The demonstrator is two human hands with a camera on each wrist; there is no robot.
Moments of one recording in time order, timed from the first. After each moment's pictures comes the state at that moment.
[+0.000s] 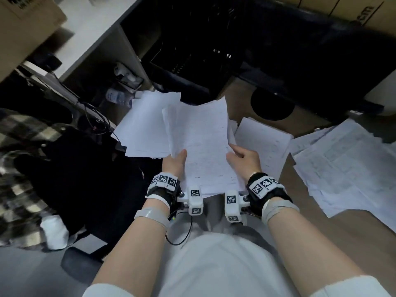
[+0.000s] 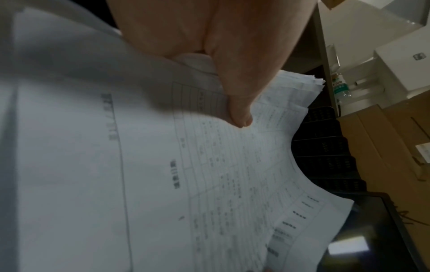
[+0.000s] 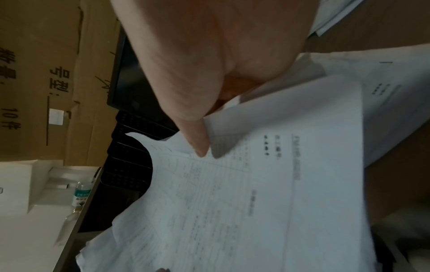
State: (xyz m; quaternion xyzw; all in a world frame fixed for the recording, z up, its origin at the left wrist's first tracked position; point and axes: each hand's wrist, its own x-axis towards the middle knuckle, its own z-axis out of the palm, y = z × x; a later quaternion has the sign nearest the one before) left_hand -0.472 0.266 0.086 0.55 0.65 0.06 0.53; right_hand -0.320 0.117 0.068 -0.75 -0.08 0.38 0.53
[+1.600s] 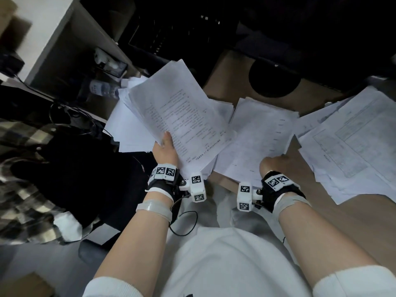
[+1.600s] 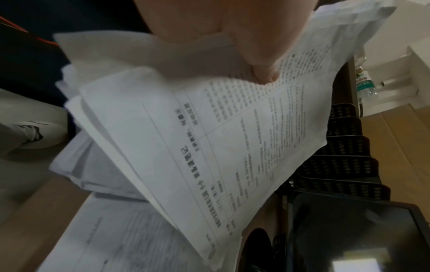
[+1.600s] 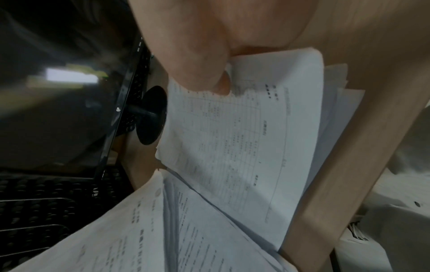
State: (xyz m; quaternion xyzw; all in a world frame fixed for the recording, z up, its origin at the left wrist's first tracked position) left_hand -0.423 0.270 0.063 0.48 0.66 0.27 0.51; right_hand -0.265 0.062 0.007 -0.87 0.16 0.36 0.29
